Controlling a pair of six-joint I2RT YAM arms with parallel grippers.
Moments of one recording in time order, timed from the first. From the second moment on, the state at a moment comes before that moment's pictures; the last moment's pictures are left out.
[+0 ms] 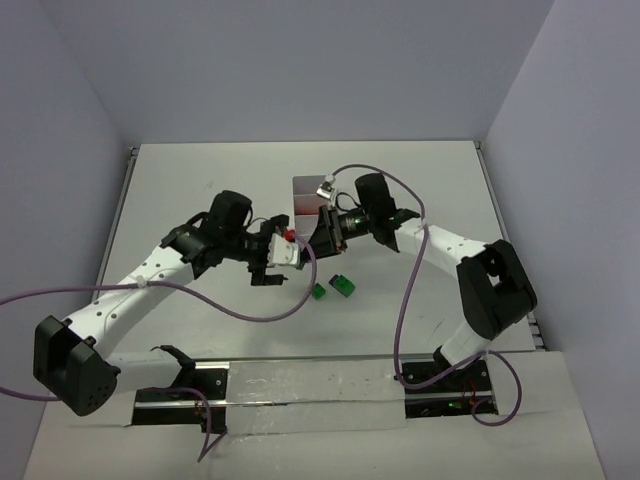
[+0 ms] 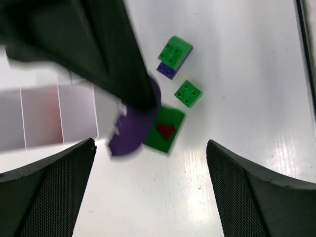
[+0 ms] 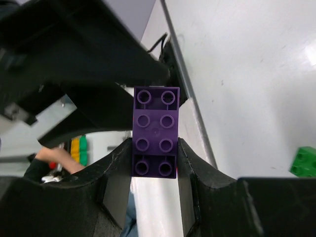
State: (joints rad) left arm -0.65 1.23 1.03 -0.60 0.61 1.00; right arm 0.52 1.62 1.02 0.02 -1.12 0.68
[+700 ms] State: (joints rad) left arm -0.33 1.26 0.96 0.28 1.02 -0.66; right arm 0.35 1.48 1.13 0.24 -1.02 0.81
